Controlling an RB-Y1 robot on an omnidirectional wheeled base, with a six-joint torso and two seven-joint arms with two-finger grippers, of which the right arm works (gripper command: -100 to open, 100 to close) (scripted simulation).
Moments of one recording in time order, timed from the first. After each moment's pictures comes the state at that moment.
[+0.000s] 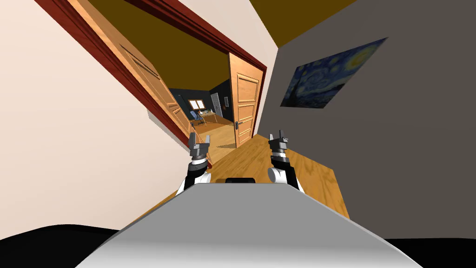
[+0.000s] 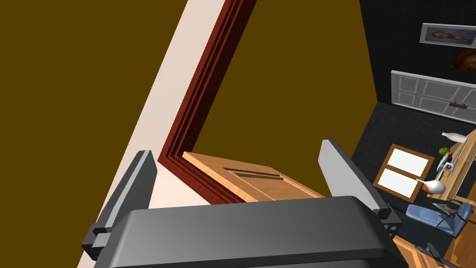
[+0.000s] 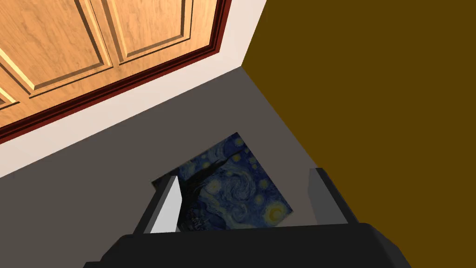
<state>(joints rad) 0.46 0.01 0.05 -2.21 -0.12 -0.38 -0.09</state>
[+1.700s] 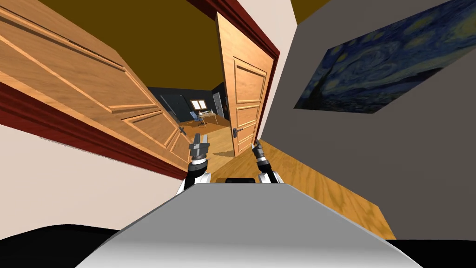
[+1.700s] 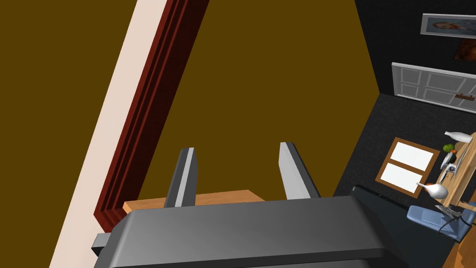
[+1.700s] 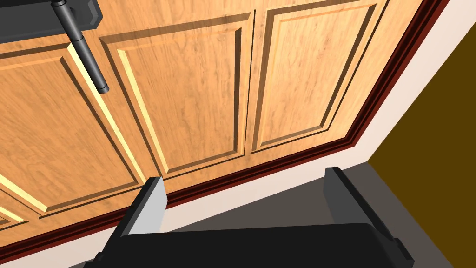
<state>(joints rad) 0.42 -0.08 0.28 -1.95 0.13 -0.37 -0.20</state>
